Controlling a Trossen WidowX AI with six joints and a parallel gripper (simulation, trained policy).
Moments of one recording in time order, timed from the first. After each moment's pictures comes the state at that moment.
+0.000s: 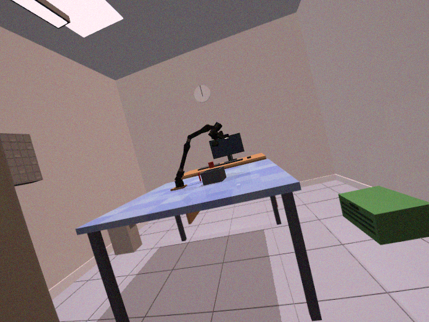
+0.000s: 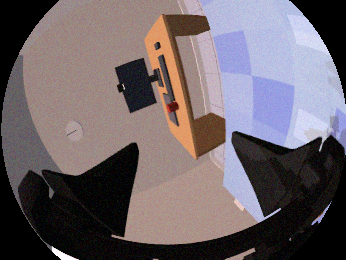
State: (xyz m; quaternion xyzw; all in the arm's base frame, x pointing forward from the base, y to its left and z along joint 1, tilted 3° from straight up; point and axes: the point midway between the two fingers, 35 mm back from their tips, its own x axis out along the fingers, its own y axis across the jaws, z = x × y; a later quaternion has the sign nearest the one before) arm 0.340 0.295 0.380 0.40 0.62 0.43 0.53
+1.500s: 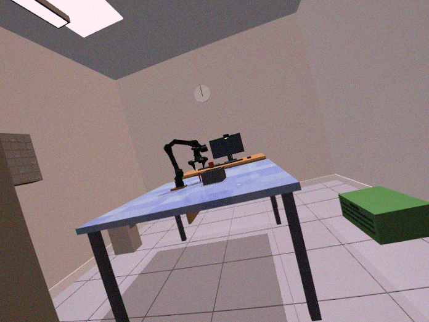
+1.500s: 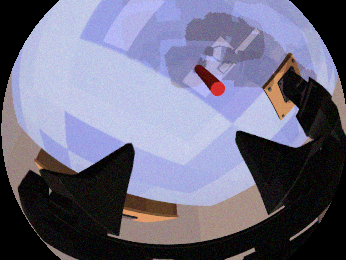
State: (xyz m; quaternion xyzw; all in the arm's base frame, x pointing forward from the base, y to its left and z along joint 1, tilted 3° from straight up) arm 0.162 0.166 0.147 0.35 0.72 -0.21 0.56
